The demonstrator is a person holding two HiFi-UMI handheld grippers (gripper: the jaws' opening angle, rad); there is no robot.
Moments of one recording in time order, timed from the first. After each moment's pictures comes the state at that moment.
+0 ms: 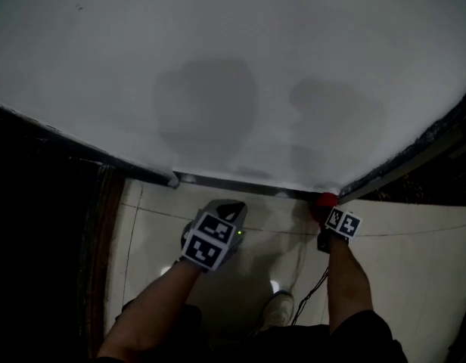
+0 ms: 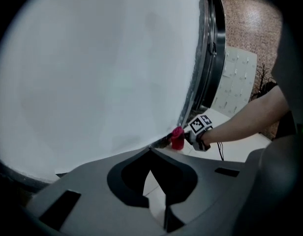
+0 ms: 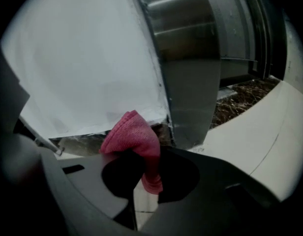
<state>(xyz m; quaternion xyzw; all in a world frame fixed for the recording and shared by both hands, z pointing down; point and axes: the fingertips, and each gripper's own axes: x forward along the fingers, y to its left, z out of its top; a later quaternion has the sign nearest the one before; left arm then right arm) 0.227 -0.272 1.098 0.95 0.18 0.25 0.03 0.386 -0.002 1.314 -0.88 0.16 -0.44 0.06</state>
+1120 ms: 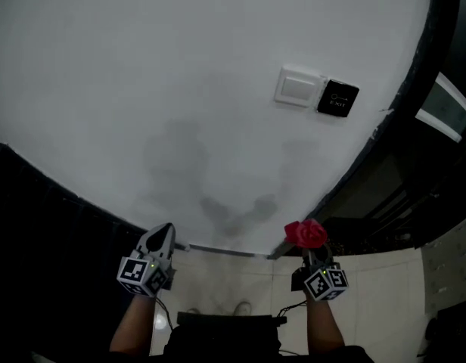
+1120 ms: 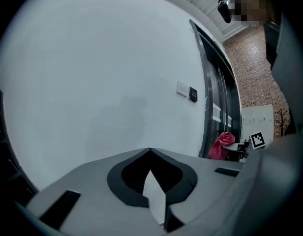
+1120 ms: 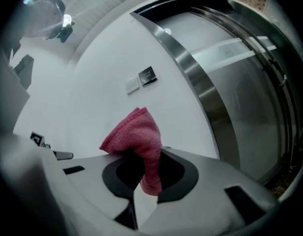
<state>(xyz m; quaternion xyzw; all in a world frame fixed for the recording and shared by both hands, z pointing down) 0.166 -0.285 0.668 0.99 0.00 -0.04 0.14 0.315 0.073 0.670 -0.93 0.35 -0.04 0.11</state>
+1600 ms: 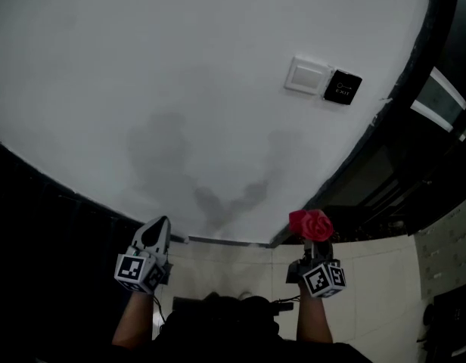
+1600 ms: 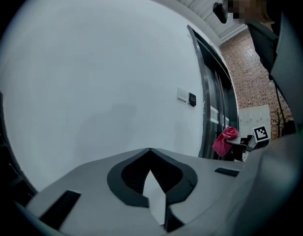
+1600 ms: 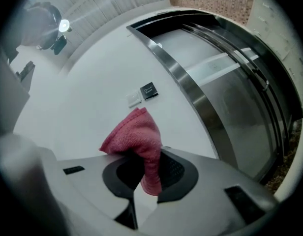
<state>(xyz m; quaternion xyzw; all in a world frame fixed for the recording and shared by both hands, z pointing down) 0.110 -0.345 0.630 0.99 0.01 -0.06 0.12 0.244 0.030 0.607 -0.94 0.28 0.01 0.17</state>
